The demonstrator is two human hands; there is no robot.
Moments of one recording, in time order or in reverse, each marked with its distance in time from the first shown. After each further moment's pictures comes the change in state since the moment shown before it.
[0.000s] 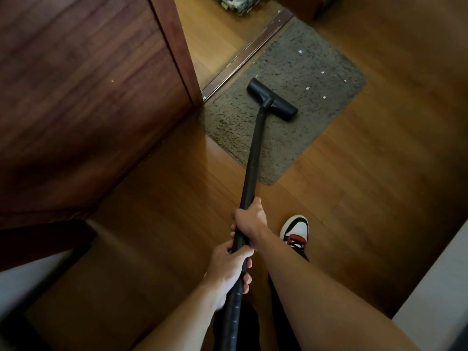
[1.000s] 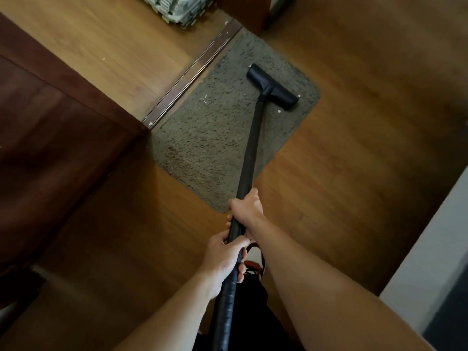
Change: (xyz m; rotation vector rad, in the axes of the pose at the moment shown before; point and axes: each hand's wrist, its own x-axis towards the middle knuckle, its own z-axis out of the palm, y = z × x) left_hand 0.054 0.120 0.180 0.098 -0.051 -0.002; right_hand 0.076 -0.129 -0.170 0.047 0.007 0.022
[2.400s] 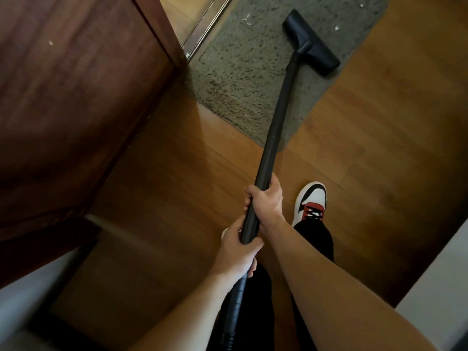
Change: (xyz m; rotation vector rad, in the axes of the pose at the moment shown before) left_hand -0.001 -0.152 -0.193 0.273 -0.052 0.181; right_hand -0.025 0.175 0.174 0.299 0.150 -0.171
